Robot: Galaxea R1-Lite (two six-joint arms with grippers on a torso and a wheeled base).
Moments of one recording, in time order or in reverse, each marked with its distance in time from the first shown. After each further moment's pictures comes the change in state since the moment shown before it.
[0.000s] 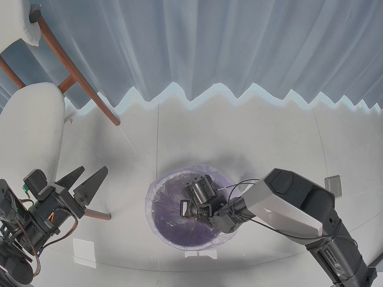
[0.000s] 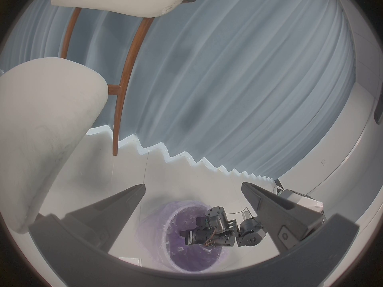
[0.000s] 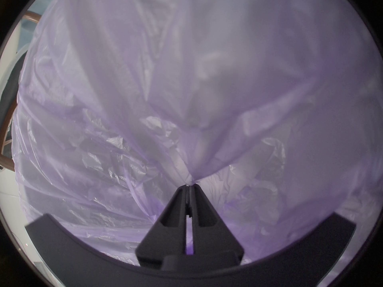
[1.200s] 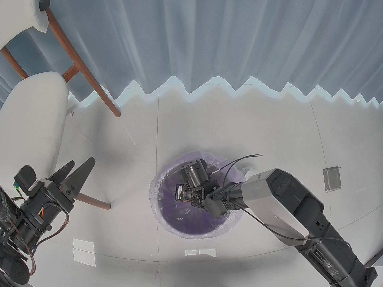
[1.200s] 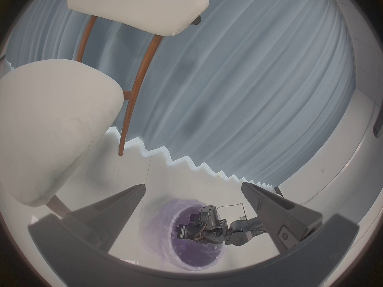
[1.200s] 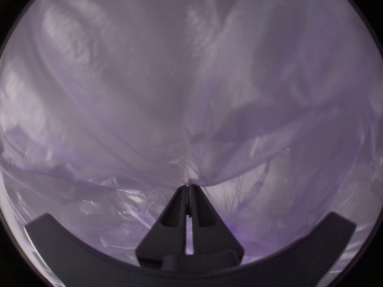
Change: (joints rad) left arm 0.048 -0.057 0.000 0.000 -0.003 -0.046; right arm -0.032 0.118 -0.389 0.218 0.001 -0.007
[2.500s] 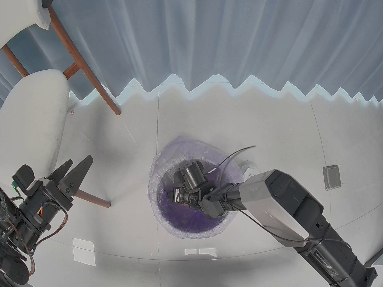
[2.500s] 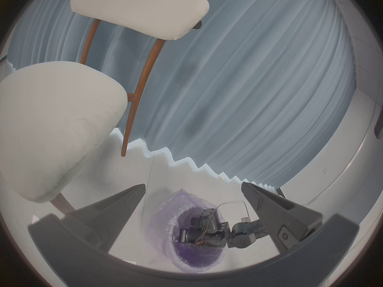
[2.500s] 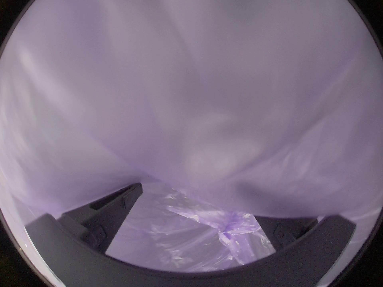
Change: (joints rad) left arm 0.001 -0.008 0.000 0.000 0.020 0.001; right arm 0.018 -0.002 -0.009 0.048 -0.001 -0.005
